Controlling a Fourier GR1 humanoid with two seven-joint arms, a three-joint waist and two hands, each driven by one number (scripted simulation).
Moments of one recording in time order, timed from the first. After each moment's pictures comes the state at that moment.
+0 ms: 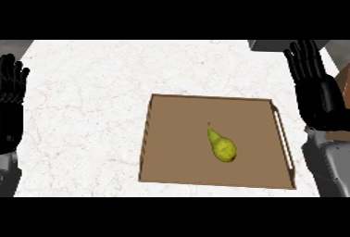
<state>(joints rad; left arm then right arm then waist) -0.15 0.48 0.01 -1.62 0.18 0.27 -0.13 -0.34 -0.30 0.01 -1.54 -0.25 -0.08 -0.13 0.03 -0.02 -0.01</state>
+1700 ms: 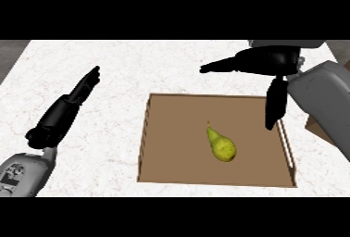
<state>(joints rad) -0.26 0.46 -0.21 -1.50 0.08 -0.01 -0.09 -0.96 -0.57 0.49 -1.16 0.21 0.84 -0.18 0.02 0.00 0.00</state>
